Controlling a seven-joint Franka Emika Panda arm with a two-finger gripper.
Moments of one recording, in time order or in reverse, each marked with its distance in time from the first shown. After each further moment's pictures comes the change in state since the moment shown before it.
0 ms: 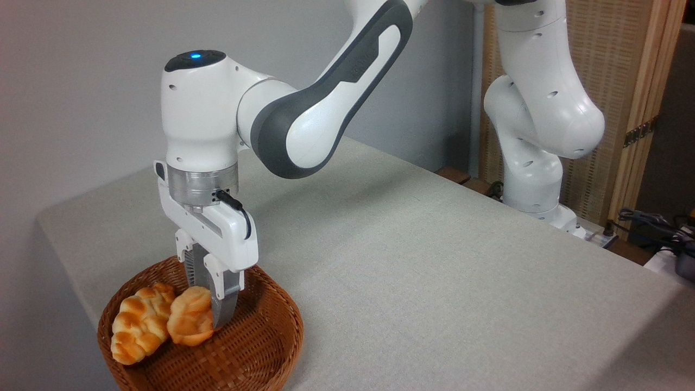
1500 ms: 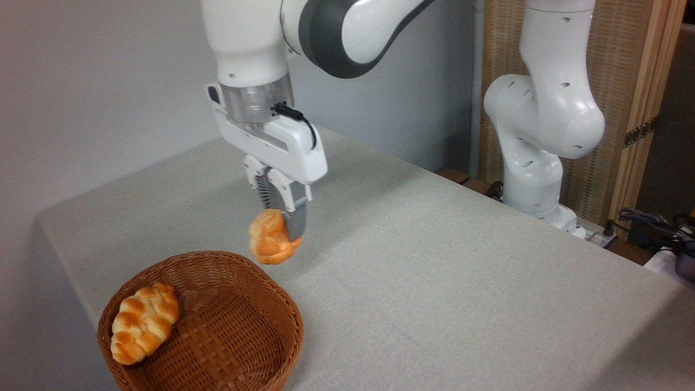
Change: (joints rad) arm -0.001 -0.325 0.002 -0.134 0.000 -0.429 0.001
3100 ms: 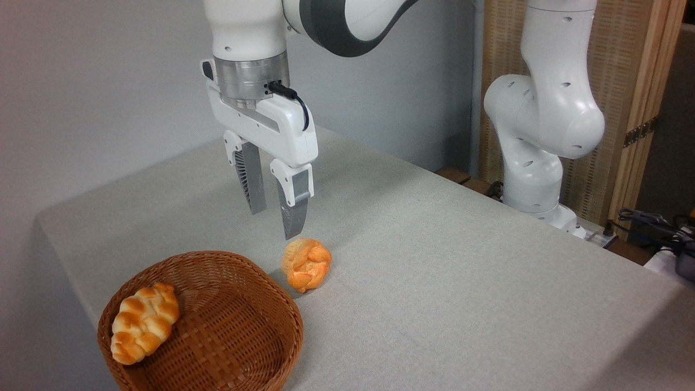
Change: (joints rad) arm 0.001 -0.007 0.005 0.062 0.001 0.019 0.041
